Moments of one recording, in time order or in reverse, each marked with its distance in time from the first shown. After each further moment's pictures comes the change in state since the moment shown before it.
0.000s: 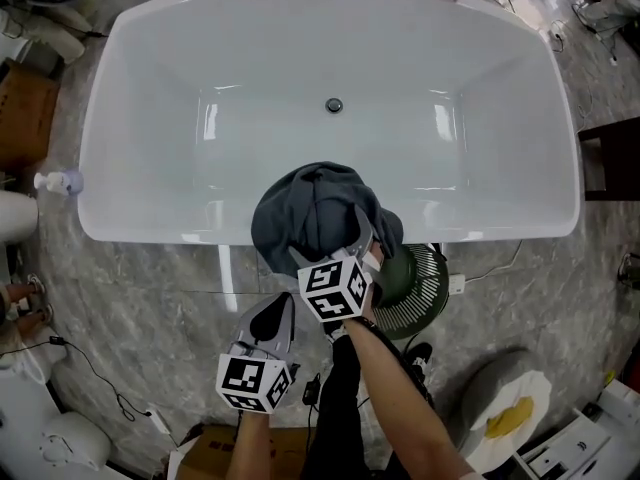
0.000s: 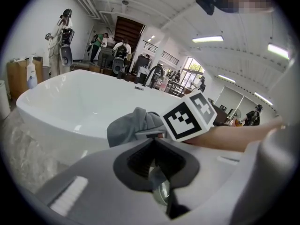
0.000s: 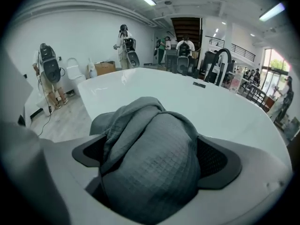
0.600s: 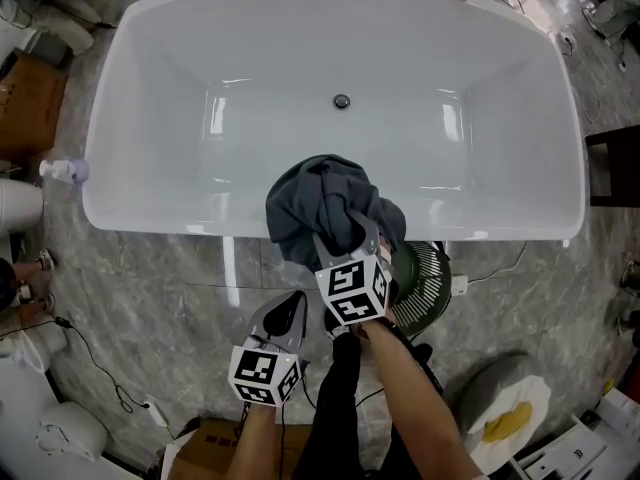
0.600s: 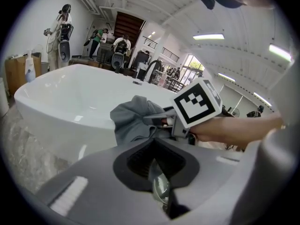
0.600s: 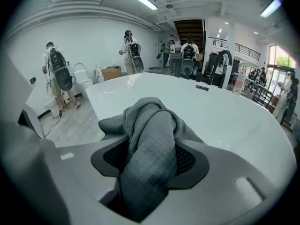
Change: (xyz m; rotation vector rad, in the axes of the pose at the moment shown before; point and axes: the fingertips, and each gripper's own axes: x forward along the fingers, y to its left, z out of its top) left arm 0.010 -0.017 -0.029 -0.011 0.052 -0.018; right arm -0.022 -0.007 0.000 -0.011 -0.052 0.085
